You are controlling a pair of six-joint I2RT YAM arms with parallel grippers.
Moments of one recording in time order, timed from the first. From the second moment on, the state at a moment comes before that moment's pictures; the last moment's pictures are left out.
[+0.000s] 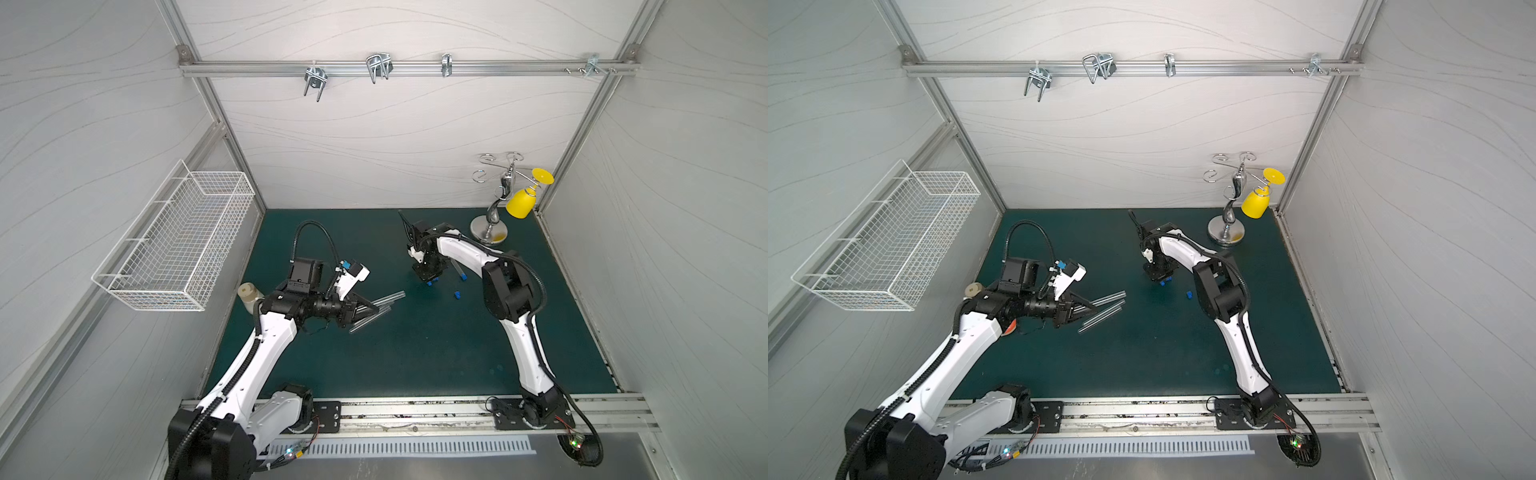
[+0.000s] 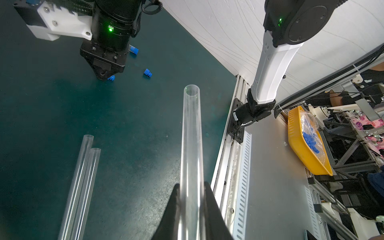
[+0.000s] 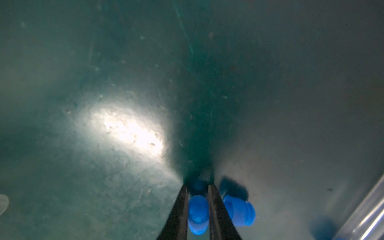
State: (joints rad) left arm -0.18 1.04 0.82 -0.73 1.02 0.26; right arm 0.61 2.31 1.92 -1.07 -0.02 -0.03
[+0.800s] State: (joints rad) left arm -0.17 1.04 0.76 -0.37 1.01 -0.17; right arm 0.40 1.59 1.22 -0.32 -0.63 0.74
